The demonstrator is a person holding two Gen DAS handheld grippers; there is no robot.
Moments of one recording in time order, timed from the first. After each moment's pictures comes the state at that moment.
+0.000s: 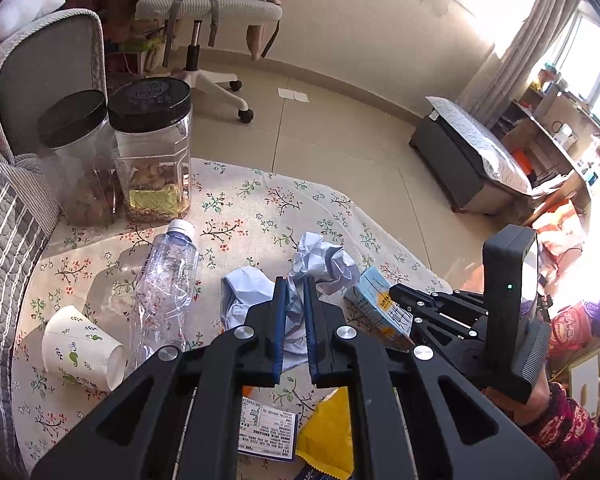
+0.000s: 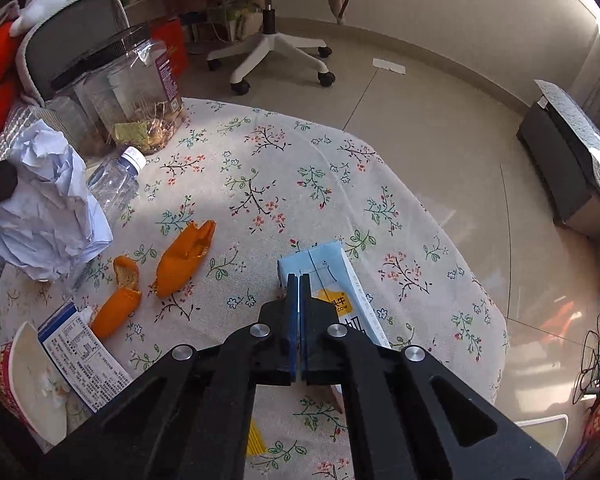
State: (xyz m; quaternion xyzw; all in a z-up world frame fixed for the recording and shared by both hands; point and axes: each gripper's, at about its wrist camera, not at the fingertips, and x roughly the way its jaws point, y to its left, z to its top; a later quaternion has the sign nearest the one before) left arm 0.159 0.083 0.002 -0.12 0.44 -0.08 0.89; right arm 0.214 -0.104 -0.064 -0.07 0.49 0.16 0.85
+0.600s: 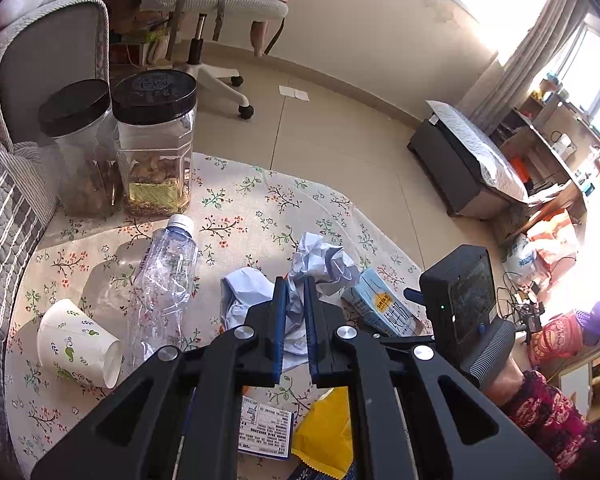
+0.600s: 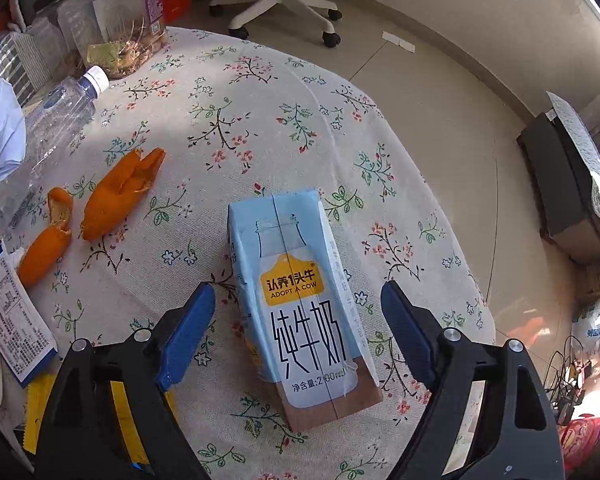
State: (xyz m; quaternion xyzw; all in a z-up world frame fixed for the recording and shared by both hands) left arm 0.163 0.090 0.001 -0.14 0.45 -0.08 0.88; right arm 0.238 -0.100 -0.134 -0.17 0.55 0.14 0.80
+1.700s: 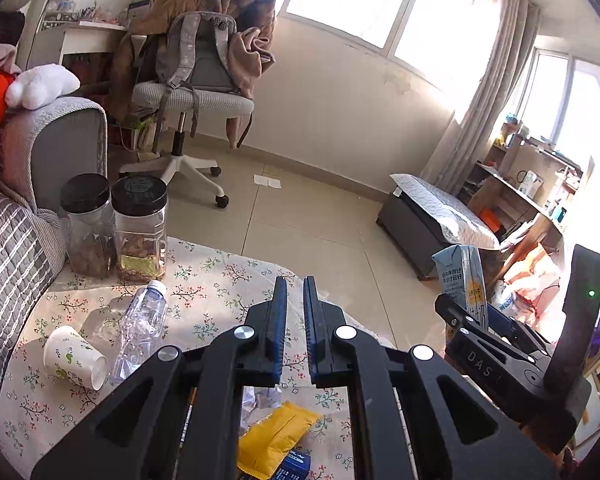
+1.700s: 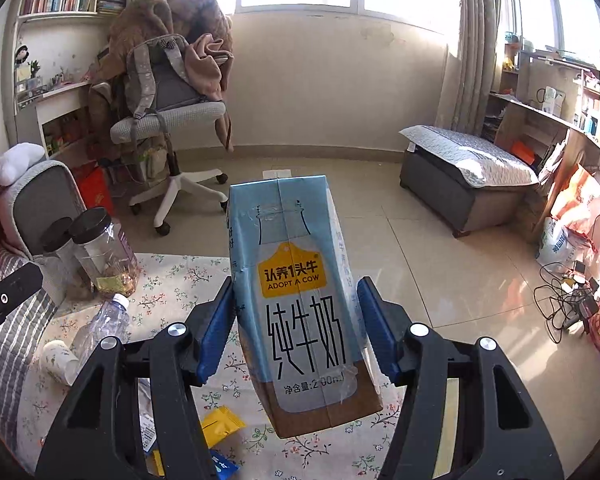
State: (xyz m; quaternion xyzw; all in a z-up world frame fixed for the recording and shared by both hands) left arm 0.082 0.035 0.084 -0.14 0.28 -0.09 0.94; right arm 0.100 -0.170 0.068 0.00 0.30 -0.03 0.95
